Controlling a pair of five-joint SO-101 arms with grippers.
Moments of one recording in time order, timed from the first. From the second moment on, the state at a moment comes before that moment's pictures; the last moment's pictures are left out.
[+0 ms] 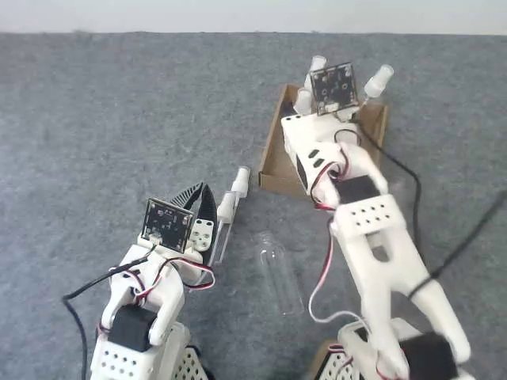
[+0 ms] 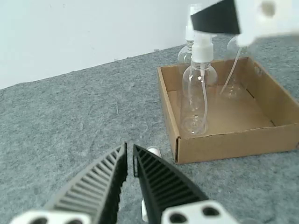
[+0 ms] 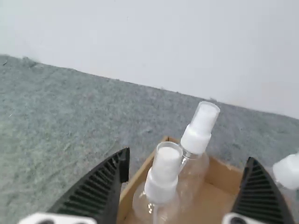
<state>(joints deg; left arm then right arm) 11.5 -101.8 87.7 49.1 0.1 -19.5 -24.7 36.7 18.8 0.5</state>
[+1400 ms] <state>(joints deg) 11.5 -101.8 87.7 49.1 0.1 5.5 -35.6 59.0 62.1 8.7</state>
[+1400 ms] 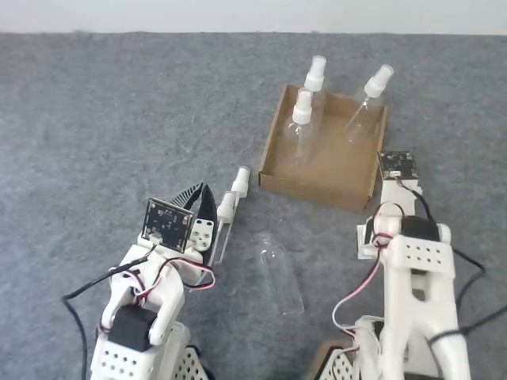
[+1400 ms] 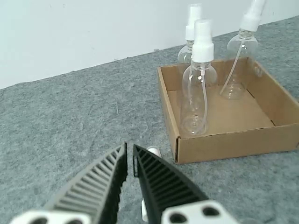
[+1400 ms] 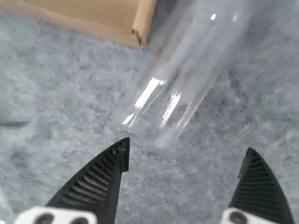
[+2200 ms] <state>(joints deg) 11.5 -101.8 87.7 49.1 0.1 -43.1 -24.7 39.0 72.6 -2.8</state>
